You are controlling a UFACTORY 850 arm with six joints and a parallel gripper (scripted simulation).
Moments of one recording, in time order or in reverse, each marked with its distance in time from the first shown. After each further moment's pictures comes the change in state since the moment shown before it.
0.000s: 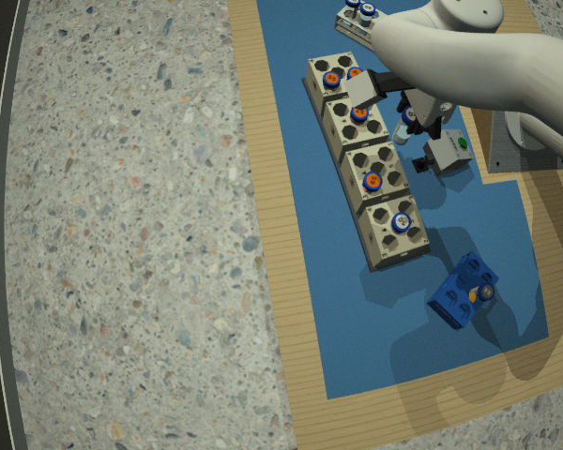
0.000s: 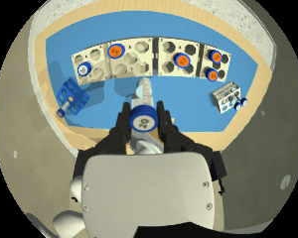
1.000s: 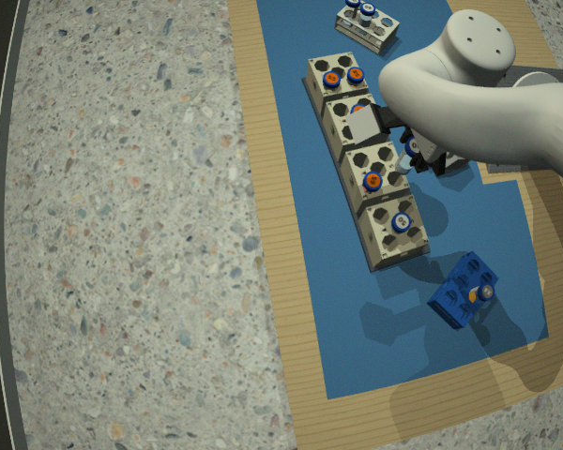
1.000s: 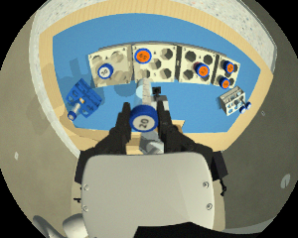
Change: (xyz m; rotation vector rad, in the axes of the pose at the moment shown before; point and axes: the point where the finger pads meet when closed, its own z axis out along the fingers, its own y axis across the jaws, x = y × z) arm 0.018 -0.054 0.000 -0.002 0.000 0.001
